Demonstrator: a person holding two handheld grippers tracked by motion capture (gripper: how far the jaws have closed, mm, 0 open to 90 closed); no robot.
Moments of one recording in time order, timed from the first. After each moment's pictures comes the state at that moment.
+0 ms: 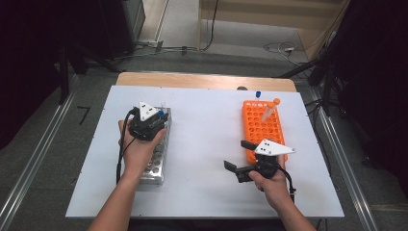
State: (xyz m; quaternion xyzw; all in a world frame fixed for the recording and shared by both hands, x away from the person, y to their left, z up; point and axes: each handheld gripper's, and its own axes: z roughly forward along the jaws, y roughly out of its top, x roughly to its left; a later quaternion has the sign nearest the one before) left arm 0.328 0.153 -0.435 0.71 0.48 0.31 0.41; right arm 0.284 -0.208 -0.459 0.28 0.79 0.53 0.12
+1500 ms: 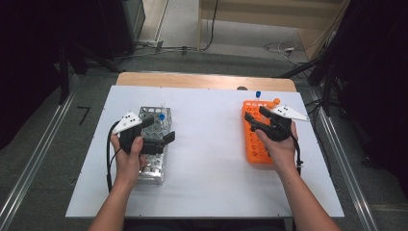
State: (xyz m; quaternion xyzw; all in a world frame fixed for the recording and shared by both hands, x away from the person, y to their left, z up) left arm 0.285 0.173 -0.431 0.68 0.42 0.18 0.57; right arm 0.369 -0.234 -0.424 0.42 0.71 0.51 0.25
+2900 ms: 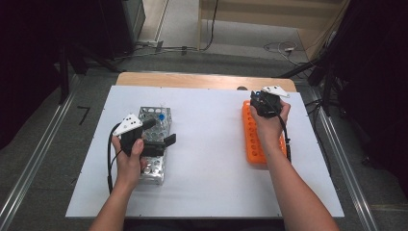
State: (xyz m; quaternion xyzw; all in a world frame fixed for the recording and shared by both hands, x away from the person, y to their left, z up) left arm 0.283 0.172 -0.434 0.68 0.41 0.18 0.58; right arm 0.444 -0.208 -0.426 0.52 0.66 0.40 0.36
